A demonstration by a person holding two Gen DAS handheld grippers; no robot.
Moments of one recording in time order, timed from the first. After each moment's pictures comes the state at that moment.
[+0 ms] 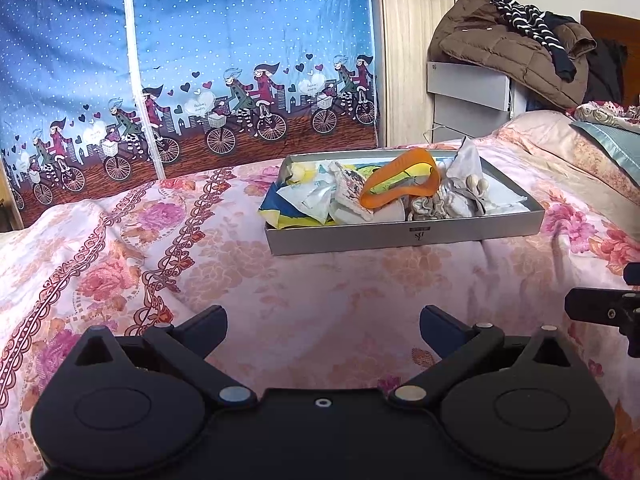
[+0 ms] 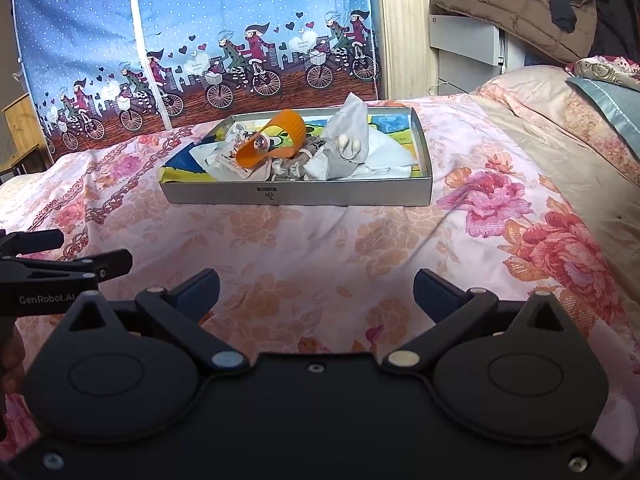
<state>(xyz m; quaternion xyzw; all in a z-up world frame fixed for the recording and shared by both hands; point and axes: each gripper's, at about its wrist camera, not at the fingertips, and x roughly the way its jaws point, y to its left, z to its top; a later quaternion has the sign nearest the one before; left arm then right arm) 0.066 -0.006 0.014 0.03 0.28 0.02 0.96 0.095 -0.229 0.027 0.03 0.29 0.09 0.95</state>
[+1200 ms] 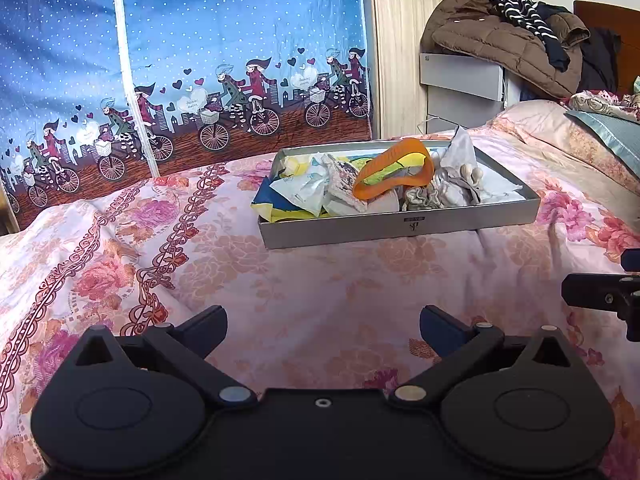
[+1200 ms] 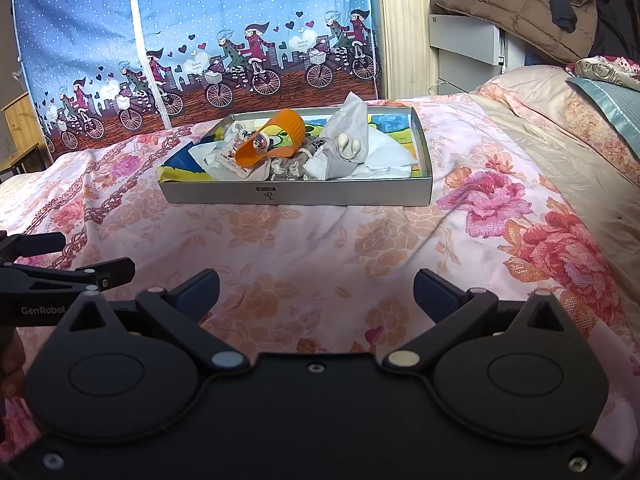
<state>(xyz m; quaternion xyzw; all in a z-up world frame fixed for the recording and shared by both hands) 0.067 -0.007 0.009 0.04 0.29 0.01 0.96 0.096 -0.229 0.027 0.03 0.29 0.09 0.95</state>
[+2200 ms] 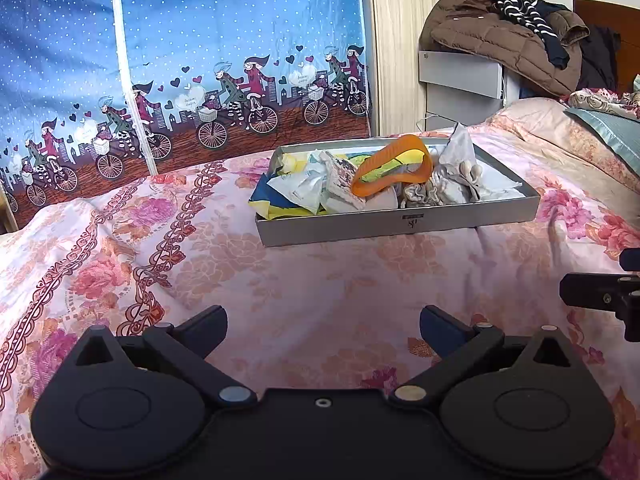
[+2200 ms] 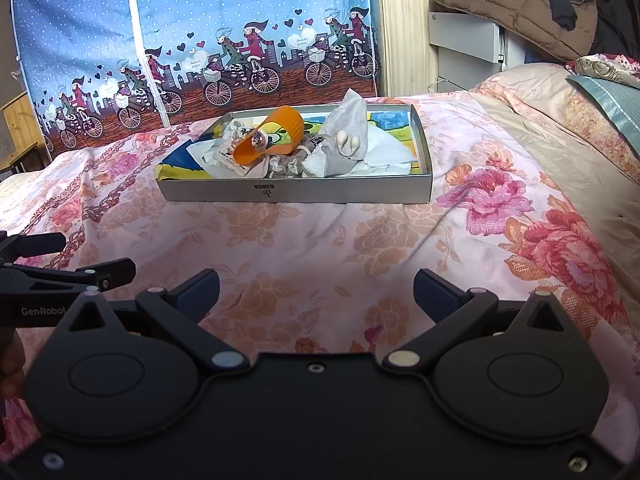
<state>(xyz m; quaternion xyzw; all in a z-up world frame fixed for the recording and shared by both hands) 0.069 -0.008 0.007 0.04 0.30 0.00 0.95 0.099 -0.231 0.025 0.03 0.29 0.09 0.95</state>
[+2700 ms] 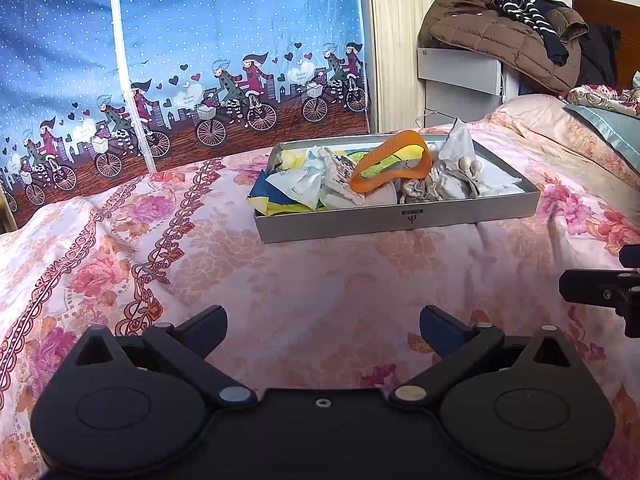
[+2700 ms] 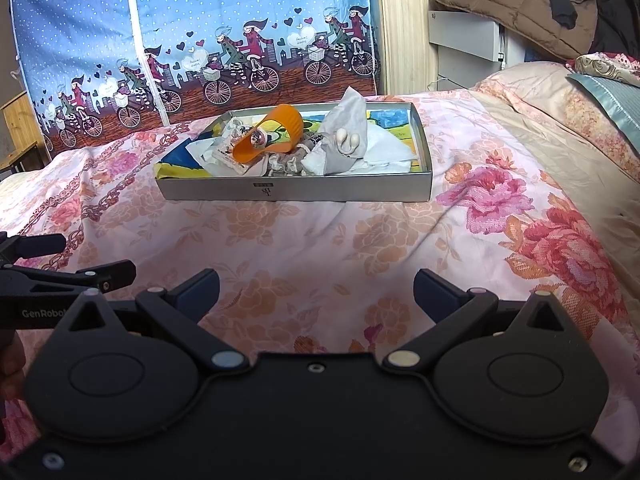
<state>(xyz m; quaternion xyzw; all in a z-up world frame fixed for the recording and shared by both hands) 0.070 -0.008 0.003 0.05 0.30 0.00 0.95 0.100 -0.232 0.023 0.03 0.29 0.09 0.95</state>
